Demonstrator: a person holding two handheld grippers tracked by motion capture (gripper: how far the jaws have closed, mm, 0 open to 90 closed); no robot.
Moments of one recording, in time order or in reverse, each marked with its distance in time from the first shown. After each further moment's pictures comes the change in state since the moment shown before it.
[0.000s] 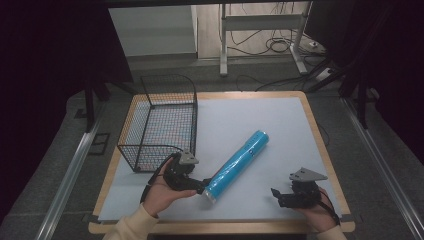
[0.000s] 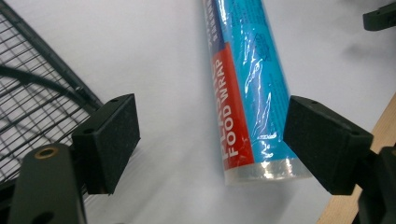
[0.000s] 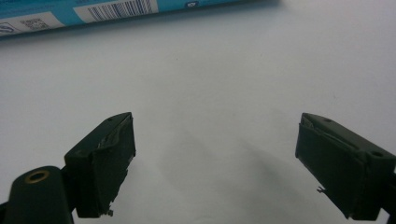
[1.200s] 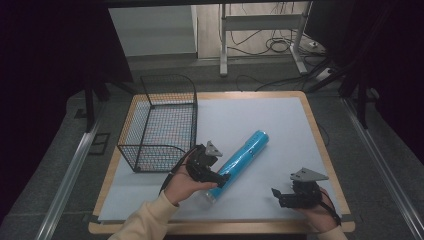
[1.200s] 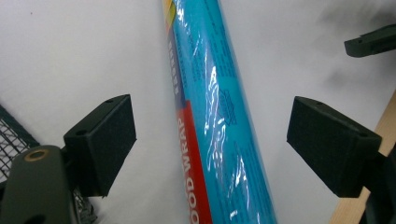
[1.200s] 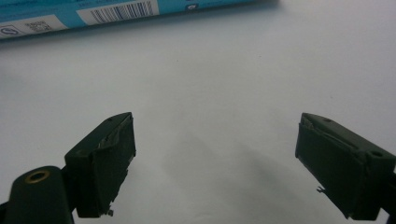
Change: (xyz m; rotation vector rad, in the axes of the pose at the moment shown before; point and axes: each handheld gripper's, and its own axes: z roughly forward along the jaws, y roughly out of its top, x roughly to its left) left arm -0.021 0.048 0.031 0.041 -0.041 0.055; right arm -0.001 0.001 -0.004 -0.004 0.000 0.007
